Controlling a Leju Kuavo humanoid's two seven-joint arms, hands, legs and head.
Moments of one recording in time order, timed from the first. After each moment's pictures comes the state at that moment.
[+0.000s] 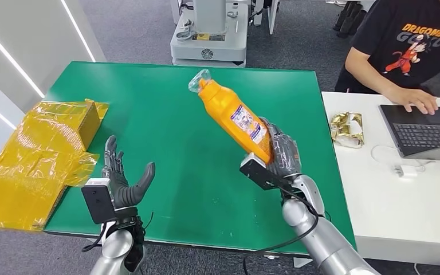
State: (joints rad) left arm -0.06 -0.12 -0.31 -1.45 0.08 0.49 -0.54; right arm -0.56 -0.03 0.49 -0.81 0.52 -0.49 -0.33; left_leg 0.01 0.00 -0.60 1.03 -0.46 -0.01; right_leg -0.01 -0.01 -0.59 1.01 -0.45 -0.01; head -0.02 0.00
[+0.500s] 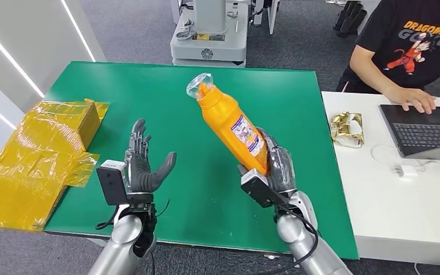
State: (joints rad) left arm -0.18 -0.12 -0.40 -1.41 0.12 0.32 -0.47; right arm -0.44 0.00 0.47 -0.93 0.46 -0.46 -0.39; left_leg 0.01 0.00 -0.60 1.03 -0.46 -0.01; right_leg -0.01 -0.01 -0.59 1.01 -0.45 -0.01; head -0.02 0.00
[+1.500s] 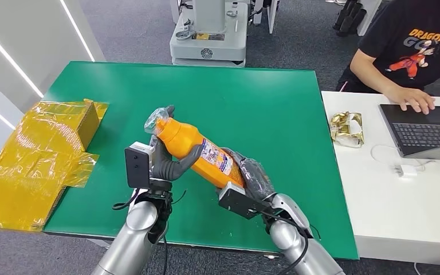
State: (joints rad) left arm -0.28 -0.17 -0.43 -1.34 0.03 0.23 -0.38; right arm -0.42 0.00 0.50 -1.01 0.56 -0.07 -0.30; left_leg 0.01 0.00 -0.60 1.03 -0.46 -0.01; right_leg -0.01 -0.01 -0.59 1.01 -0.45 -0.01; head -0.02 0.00
